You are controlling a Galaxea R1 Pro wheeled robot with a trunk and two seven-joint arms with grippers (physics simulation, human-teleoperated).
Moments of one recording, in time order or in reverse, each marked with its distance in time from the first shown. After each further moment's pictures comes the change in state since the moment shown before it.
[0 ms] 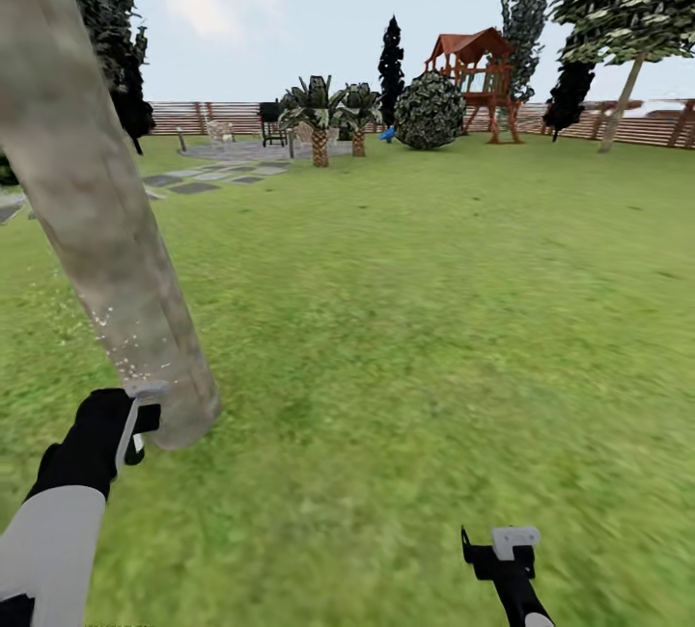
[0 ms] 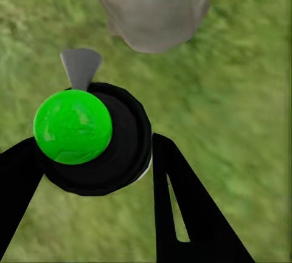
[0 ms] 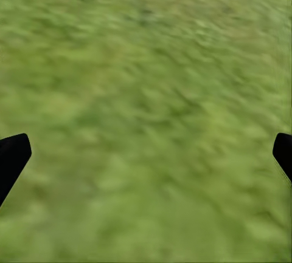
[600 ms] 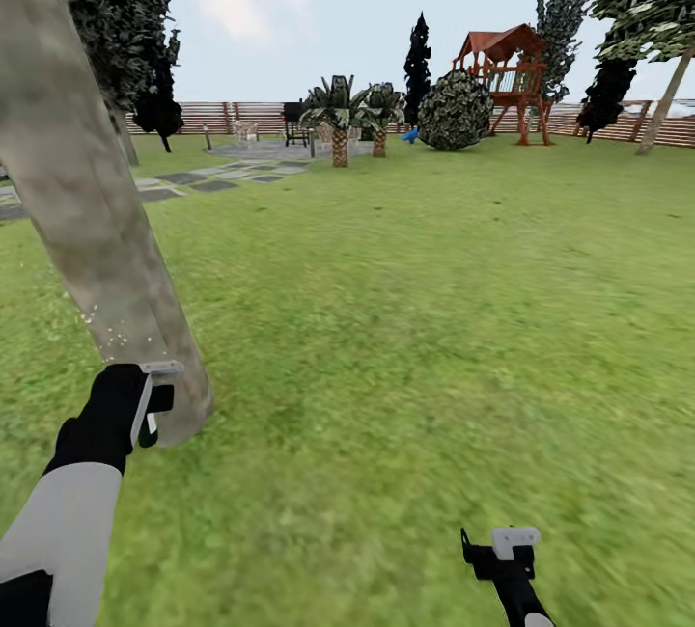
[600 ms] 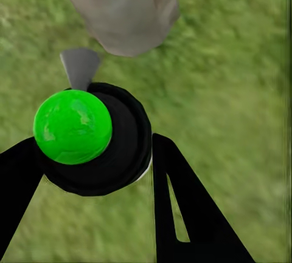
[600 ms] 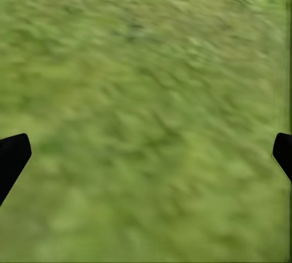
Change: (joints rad) left arm -0.064 -0.035 -0.039 -0.041 -0.009 0.106 0.002; right arm 0.000 0.001 0.000 0.000 0.000 0.000 0.000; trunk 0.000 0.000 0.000
